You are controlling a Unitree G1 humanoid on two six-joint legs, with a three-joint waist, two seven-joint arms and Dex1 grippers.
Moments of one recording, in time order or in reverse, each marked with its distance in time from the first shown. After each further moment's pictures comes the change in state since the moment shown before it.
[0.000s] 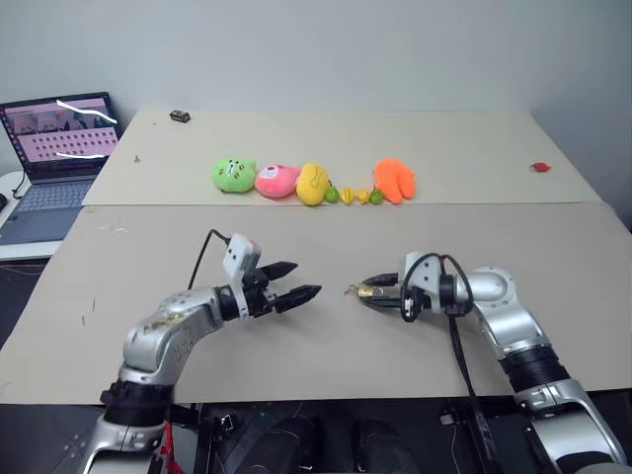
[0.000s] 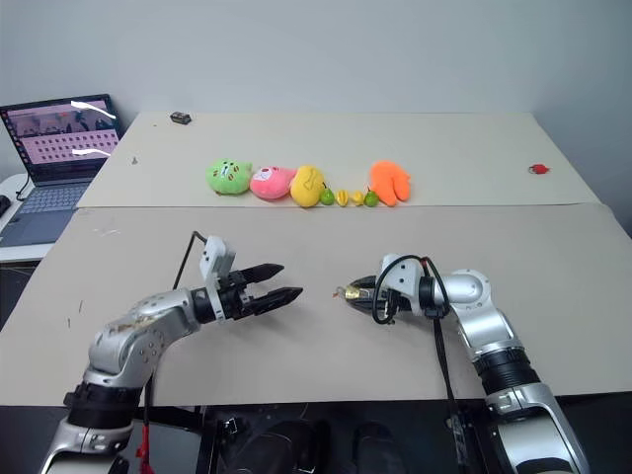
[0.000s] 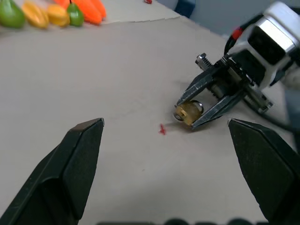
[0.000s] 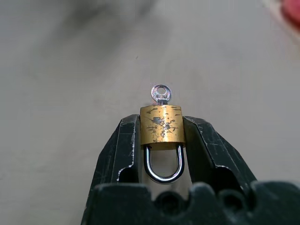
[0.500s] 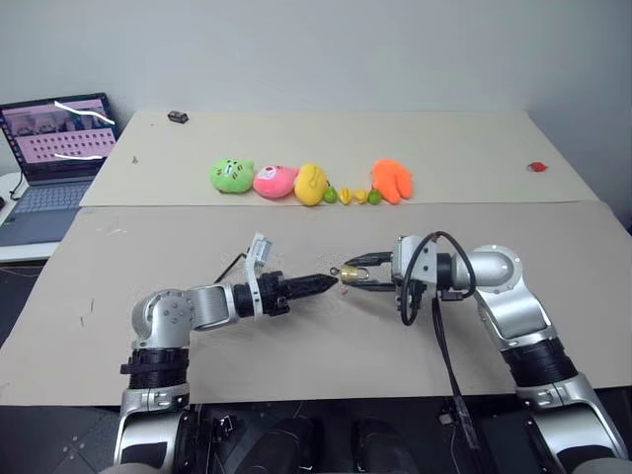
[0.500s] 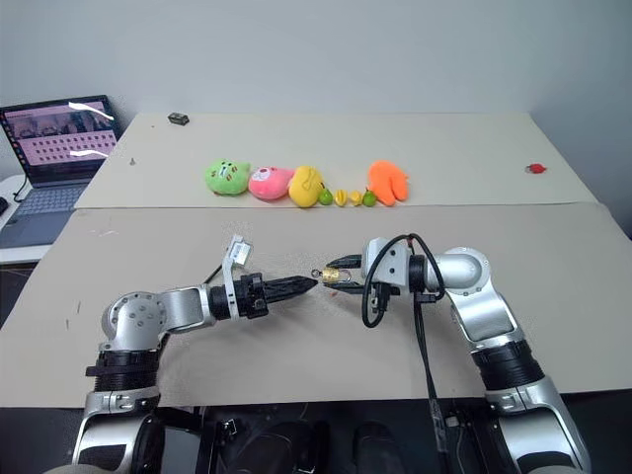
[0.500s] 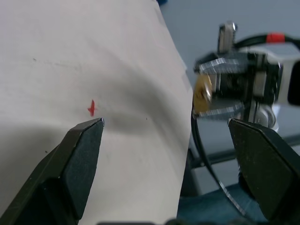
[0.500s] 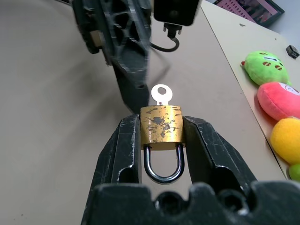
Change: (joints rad) left arm -0.148 -0.159 0.255 0.207 -0.305 0.467 0.263; right arm 0.007 -0.007 0.019 -0.252 0.034 0.061 0.004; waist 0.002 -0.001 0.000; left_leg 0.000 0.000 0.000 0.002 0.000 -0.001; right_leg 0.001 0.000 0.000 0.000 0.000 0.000
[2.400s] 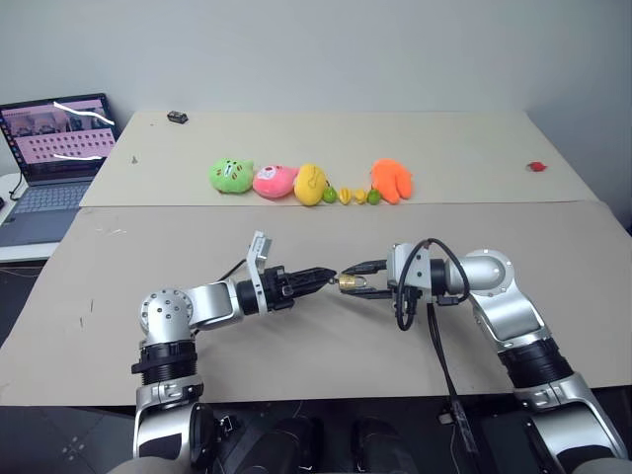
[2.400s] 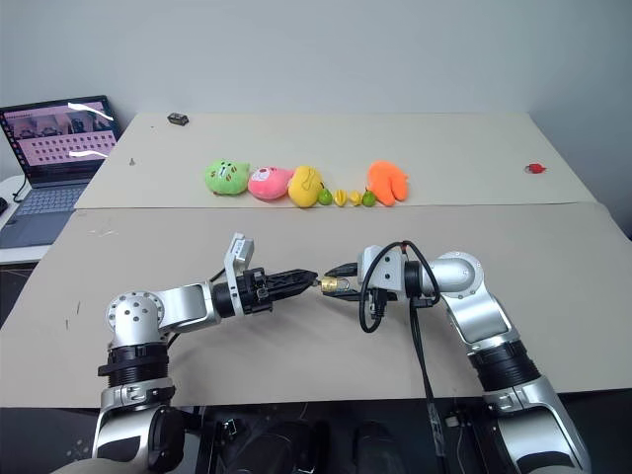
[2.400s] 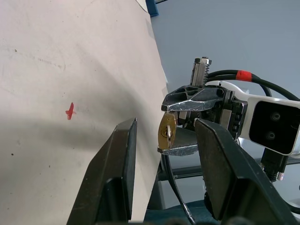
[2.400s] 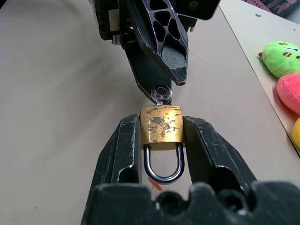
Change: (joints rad) left arm -0.014 -0.078 0.093 0.046 -0.145 0.112 0.171; right arm -0.018 0.006 0.031 0.053 -0.002 -0.015 0.008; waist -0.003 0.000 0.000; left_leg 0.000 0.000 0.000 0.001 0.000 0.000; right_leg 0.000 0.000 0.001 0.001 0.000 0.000
